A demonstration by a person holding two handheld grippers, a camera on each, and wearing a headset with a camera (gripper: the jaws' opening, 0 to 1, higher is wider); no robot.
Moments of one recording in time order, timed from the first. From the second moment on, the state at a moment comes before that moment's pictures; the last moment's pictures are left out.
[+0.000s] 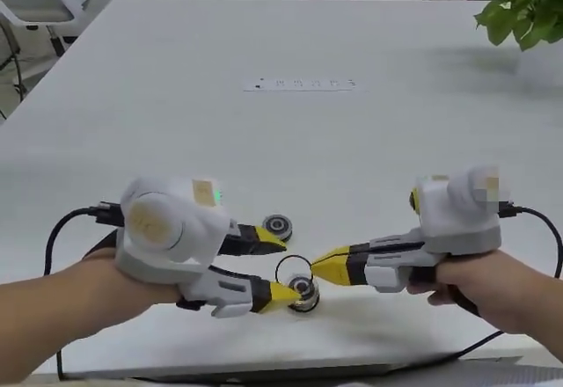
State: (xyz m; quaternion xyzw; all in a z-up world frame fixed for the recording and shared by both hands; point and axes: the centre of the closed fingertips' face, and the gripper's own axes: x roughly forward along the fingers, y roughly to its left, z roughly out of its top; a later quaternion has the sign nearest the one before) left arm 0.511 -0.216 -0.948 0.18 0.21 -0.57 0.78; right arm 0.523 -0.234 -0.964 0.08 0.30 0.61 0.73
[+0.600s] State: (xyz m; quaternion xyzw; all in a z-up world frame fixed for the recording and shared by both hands) left arm 0.516 -0.172 -0.934 0.17 0.21 -0.53 0.80; right arm 0.537 -0.207 -0.951 0.06 0.29 0.62 0.72
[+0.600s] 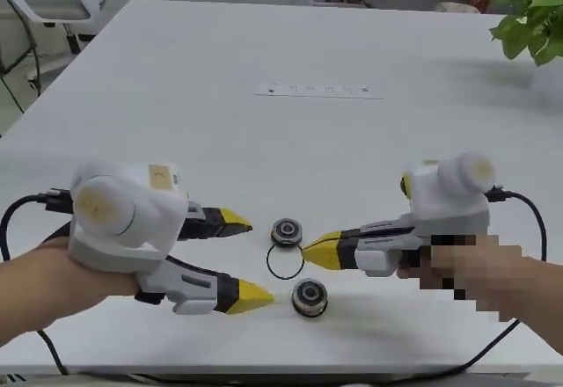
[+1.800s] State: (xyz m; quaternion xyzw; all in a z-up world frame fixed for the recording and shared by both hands) left arm 0.515 -0.132 -0.938 0.15 0.22 -0.48 0.83; right arm 0.538 -0.173 -0.989 -0.01 0.33 0.63 0.71
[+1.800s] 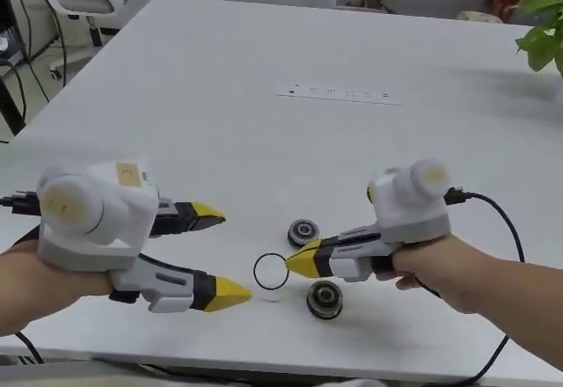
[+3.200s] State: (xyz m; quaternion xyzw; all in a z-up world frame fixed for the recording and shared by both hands) left arm 0.519 -0.139 -0.938 0.16 0.22 -0.49 0.83; right arm 0.544 -0.189 -0.960 -0.01 0.29 0.62 0.73
